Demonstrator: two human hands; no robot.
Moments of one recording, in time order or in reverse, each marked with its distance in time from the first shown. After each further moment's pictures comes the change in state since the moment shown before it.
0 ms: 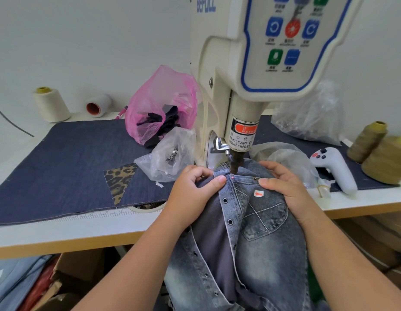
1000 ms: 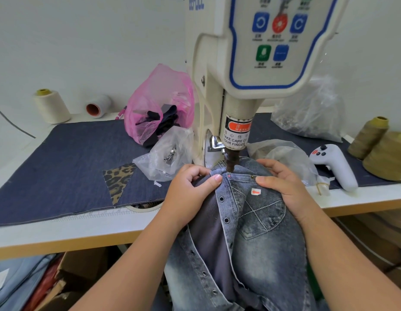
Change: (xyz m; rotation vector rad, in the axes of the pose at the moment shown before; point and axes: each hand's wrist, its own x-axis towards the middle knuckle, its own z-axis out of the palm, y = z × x) left_hand -0.002 0.004 -0.001 0.027 0.018 -0.016; right_hand -0.001 0.000 -0.002 -0.012 -0.008 -0.001
